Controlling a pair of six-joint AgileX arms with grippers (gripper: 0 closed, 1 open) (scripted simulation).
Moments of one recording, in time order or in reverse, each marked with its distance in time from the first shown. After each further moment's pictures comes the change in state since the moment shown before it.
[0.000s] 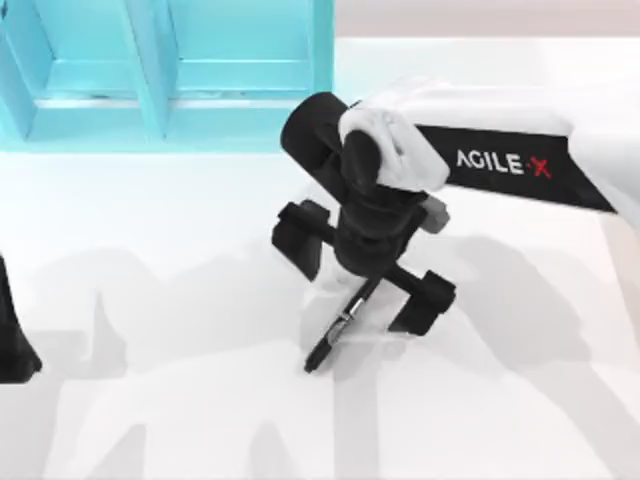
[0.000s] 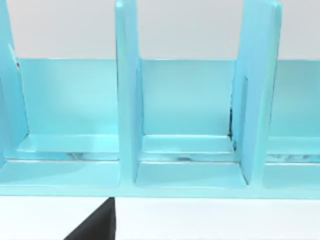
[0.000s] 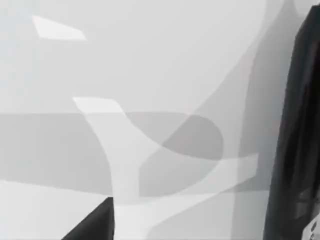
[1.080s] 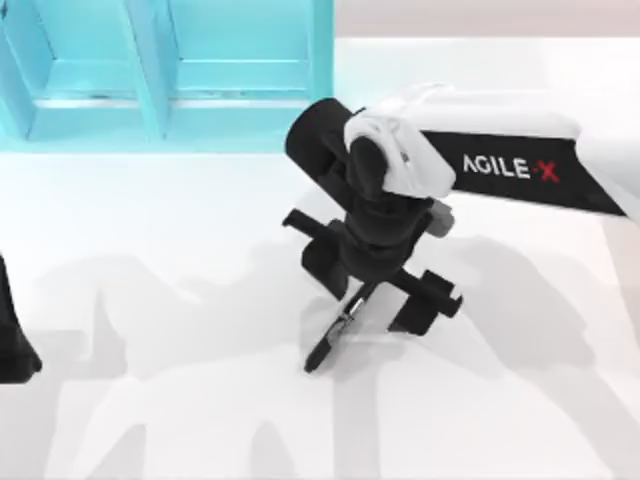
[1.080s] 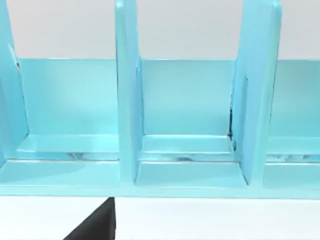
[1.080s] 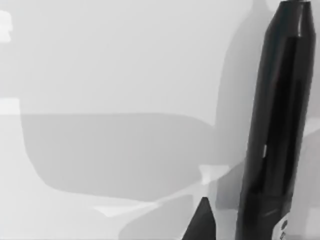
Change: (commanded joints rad) left arm 0.000 0.000 0.000 0.000 0.000 0.000; right arm 0.002 0.040 -0.044 0.080 0.001 0.002
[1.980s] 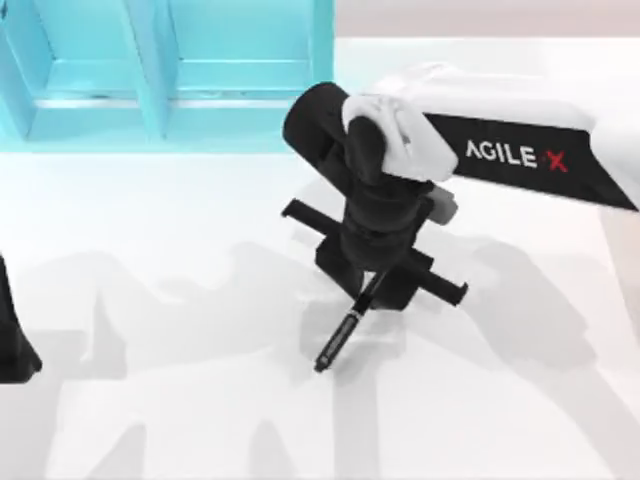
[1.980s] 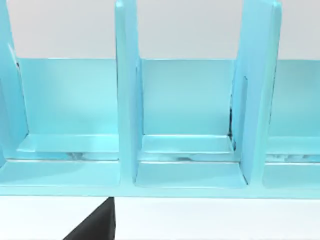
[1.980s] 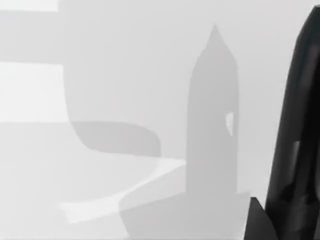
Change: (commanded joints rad) left arm 0.000 0.000 0.000 0.000 0.000 0.000; right arm -0.003 -0.092 0.057 -0.158 0.018 -0.038
